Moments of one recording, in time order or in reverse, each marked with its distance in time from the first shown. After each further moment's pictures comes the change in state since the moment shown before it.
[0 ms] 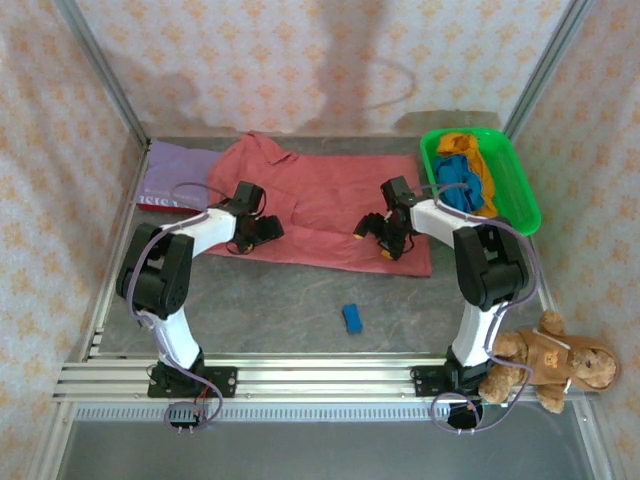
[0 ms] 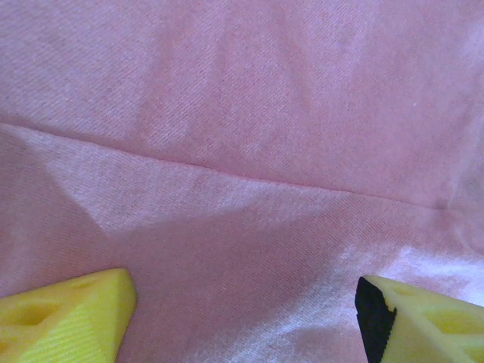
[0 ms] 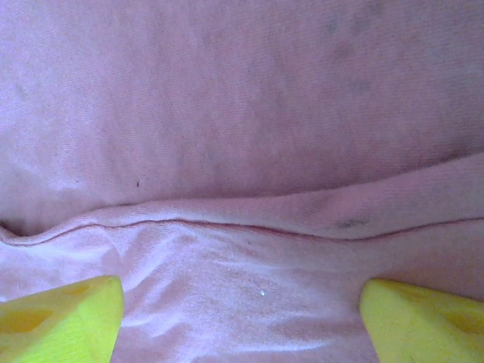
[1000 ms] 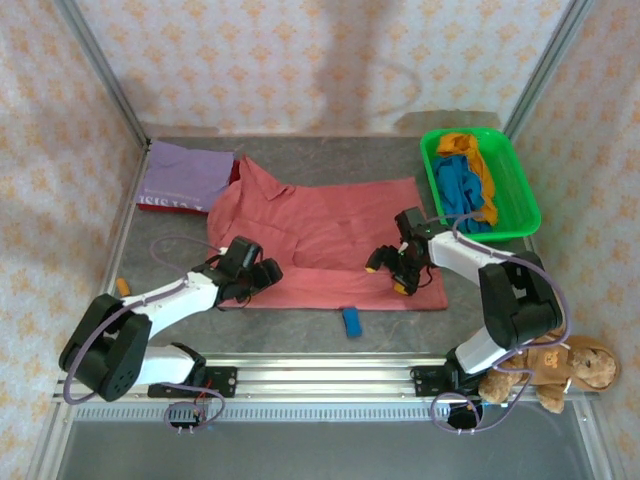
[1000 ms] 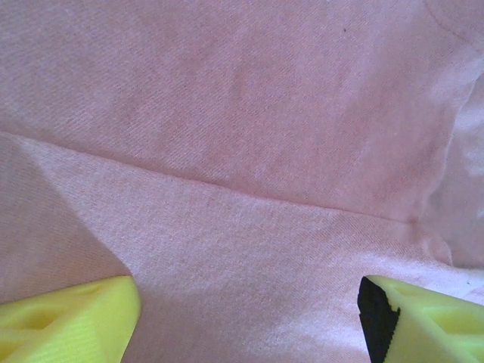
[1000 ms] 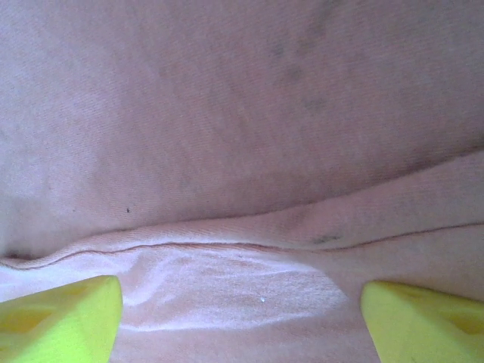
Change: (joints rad) left arm -0.197 -0.497 -0.518 0.116 -0.049 -0.314; right arm 0.002 -0.291 -0.336 -0.043 -0.037 0.023
